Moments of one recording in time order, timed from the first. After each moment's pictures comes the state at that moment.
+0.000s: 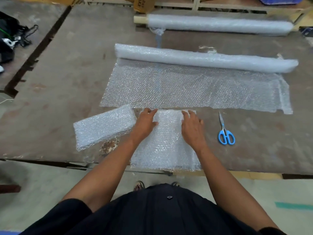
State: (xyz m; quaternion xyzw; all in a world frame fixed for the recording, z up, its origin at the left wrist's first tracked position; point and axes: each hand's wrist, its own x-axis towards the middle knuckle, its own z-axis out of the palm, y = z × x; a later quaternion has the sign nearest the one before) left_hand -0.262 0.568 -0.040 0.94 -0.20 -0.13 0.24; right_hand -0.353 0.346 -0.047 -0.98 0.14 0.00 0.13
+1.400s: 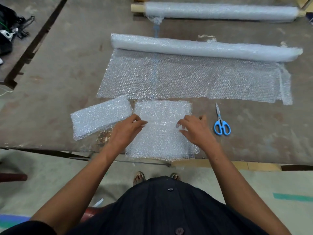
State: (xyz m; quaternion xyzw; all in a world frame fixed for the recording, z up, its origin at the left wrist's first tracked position) left_hand -0.337 0.639 -0.013 0.92 -0.33 0.07 0.18; right_hand -0.410 0.315 -0.010 -0.99 -0.06 0.01 0.10
